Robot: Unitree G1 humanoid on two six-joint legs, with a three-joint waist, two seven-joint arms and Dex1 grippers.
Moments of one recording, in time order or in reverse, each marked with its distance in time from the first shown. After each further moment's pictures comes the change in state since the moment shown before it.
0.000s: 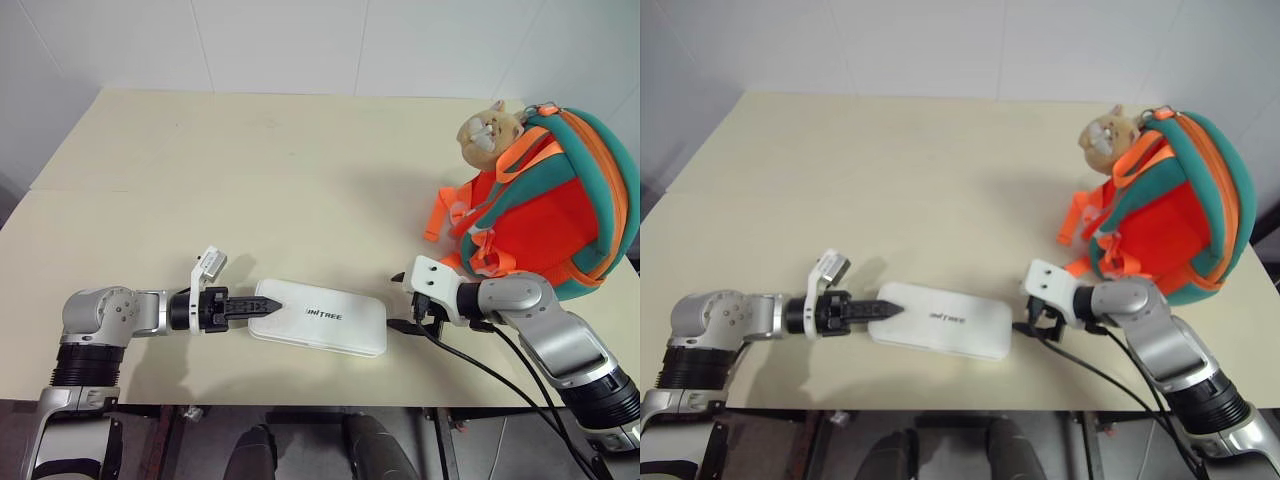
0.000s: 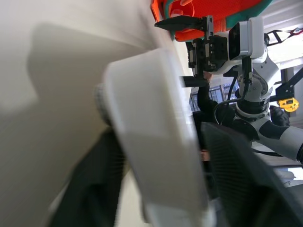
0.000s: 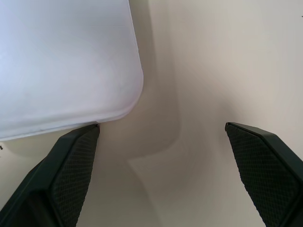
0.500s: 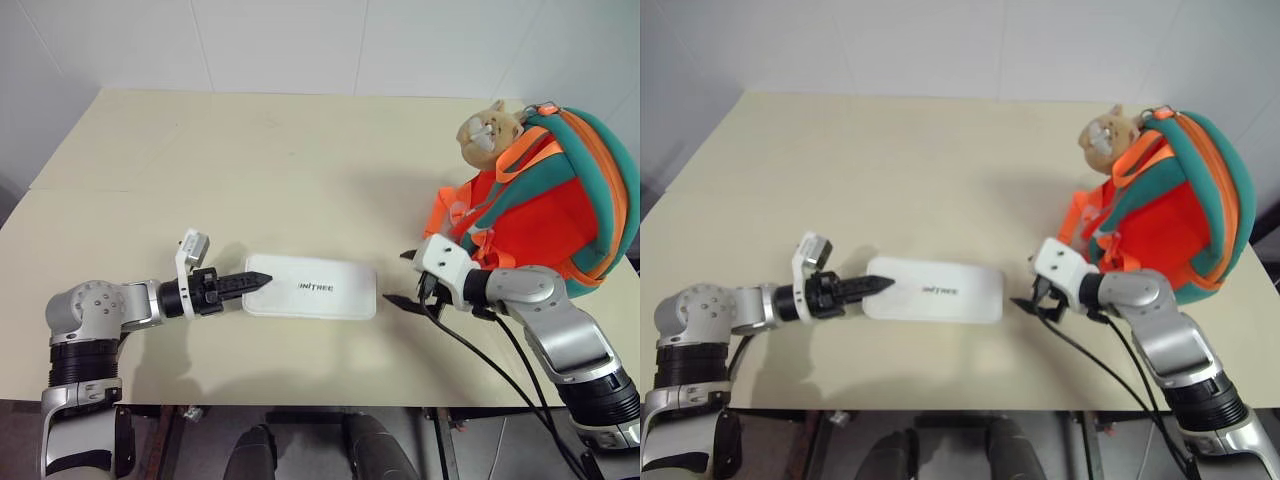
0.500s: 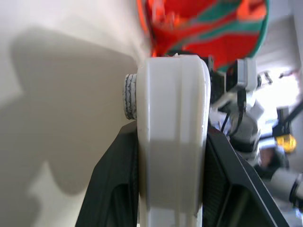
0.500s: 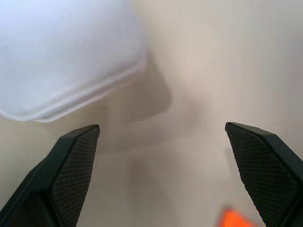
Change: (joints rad) left arm -0.034 -0.097 0.286 0.028 -0.058 0.093 0.202; right arm 0.015 0.091 -0.167 -0.006 0.025 -0.012 -0.143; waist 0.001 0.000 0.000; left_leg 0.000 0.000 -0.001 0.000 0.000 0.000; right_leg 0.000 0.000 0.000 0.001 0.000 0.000
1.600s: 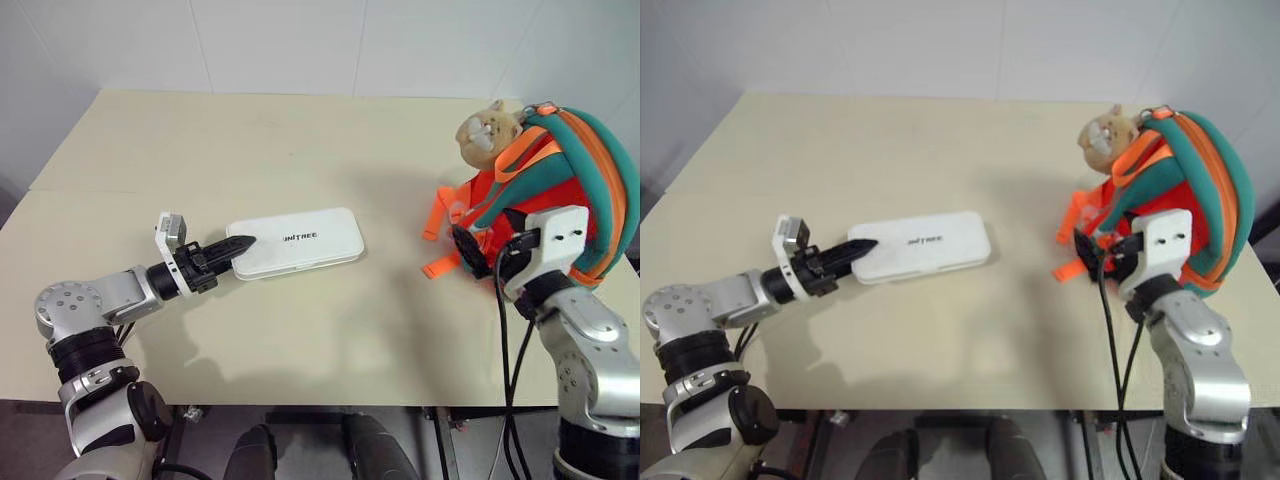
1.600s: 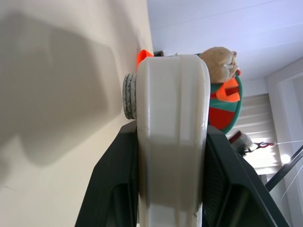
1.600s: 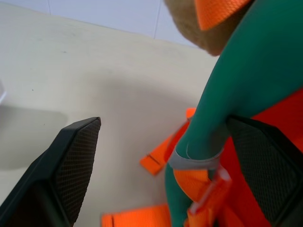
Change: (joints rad) left arm -0.119 -0.118 0.327 0.117 -0.198 0.153 0.466; right arm 0.134 0.277 -0.379 -0.098 0.149 -0.023 -0.454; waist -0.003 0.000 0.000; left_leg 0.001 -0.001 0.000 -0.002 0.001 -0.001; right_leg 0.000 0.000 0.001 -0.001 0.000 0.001
